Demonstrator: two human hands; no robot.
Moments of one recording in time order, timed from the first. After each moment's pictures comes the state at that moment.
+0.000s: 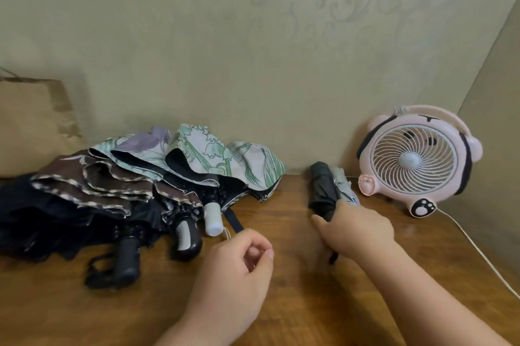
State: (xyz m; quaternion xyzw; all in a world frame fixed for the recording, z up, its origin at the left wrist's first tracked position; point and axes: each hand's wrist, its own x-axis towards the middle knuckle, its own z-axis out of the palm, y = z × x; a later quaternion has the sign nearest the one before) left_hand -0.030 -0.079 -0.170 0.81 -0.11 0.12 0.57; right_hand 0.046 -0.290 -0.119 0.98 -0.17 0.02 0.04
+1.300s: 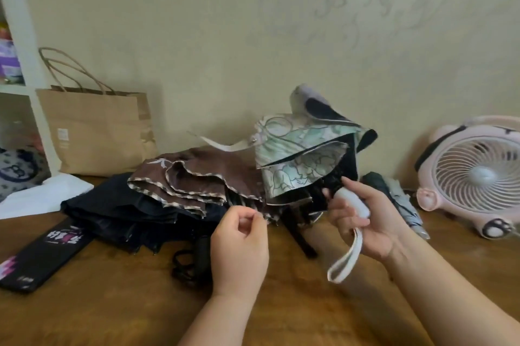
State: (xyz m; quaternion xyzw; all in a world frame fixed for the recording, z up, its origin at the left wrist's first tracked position) left_hand 0.002 -0.007 -0.168 0.71 0.10 0.27 0.65; right_hand 0.082 -0.221 -0.117 0.36 -0.05 -0.32 -0.88
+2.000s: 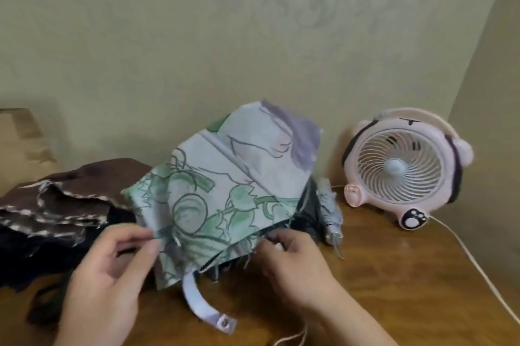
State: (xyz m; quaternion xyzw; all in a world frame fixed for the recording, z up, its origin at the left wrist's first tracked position) left_hand -0.005 -0.048 -0.161 0.69 0.01 0.30 0.66; right_hand 0.031 -0.290 -0.146 0.80 0.03 0.00 -0.60
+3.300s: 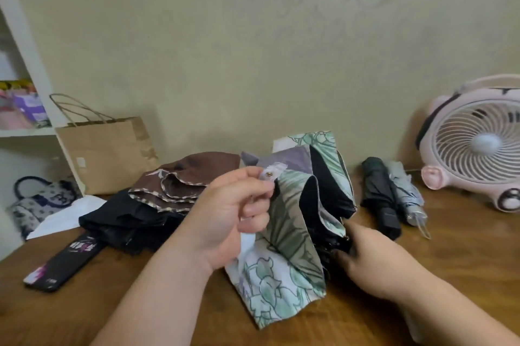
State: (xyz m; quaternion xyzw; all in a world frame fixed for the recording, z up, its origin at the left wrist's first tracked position) left_hand -0.022 -0.035 -0.076 0.56 -0.11 -0.03 0.82; right_hand 0.015 -0.274 -0.162 0.97 0.10 0.02 -0.20
